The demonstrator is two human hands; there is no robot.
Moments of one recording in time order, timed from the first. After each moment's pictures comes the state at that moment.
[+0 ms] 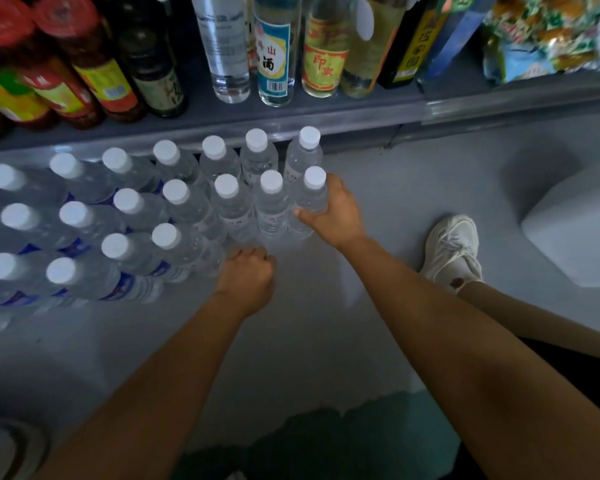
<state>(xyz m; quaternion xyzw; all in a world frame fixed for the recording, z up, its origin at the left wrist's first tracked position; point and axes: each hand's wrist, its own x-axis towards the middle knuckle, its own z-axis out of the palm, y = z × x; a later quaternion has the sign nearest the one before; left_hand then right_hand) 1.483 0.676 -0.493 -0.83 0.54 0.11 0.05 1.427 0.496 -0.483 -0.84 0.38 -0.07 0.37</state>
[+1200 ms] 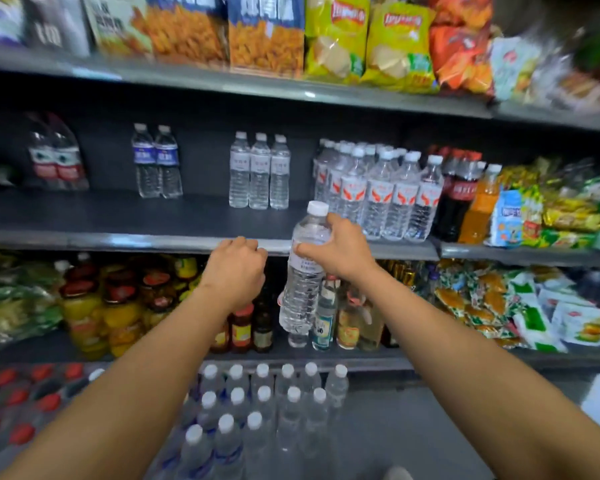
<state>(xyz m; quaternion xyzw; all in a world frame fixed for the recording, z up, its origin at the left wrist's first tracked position) 1.557 0.766 -0.084 -0.87 0.41 -0.28 0.04 1.467 0.601 -0.053 -0.90 0.15 -0.30 0.28</state>
